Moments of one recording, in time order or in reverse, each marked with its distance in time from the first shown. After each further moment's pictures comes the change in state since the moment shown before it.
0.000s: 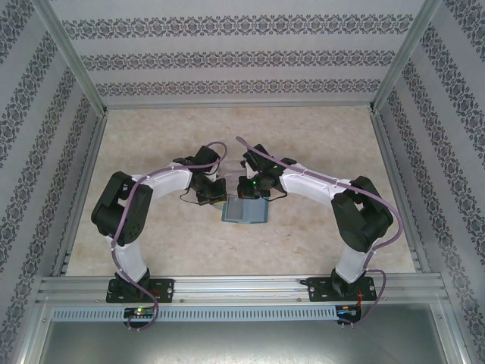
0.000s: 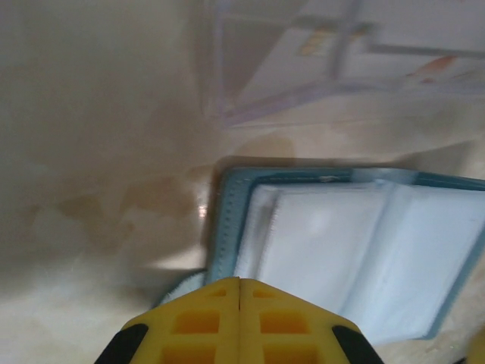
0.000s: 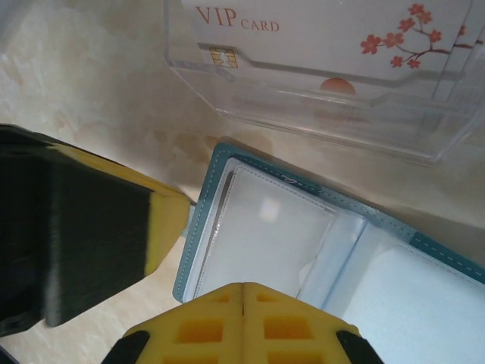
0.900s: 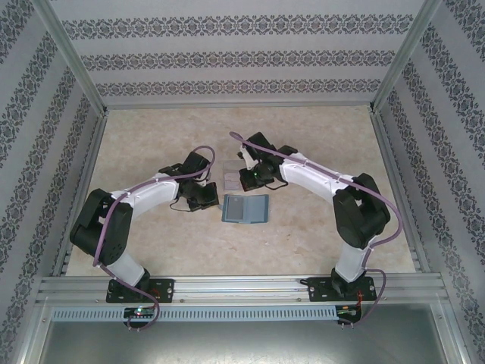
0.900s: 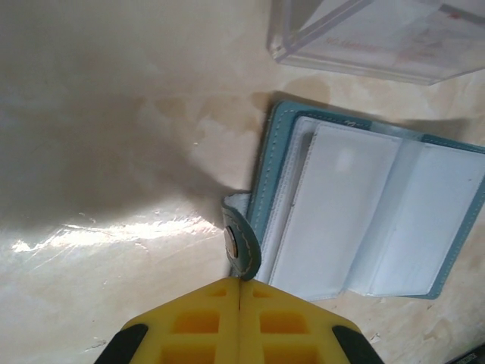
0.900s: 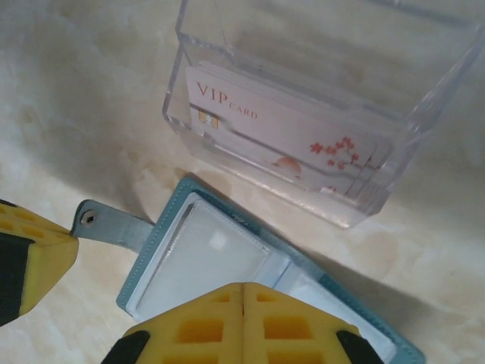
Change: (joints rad) left arm 0.006 -0.216 -0.157 0.022 -0.054 -0.079; right arm -0.025 0.025 0.139 -0.143 0.087 -0.252
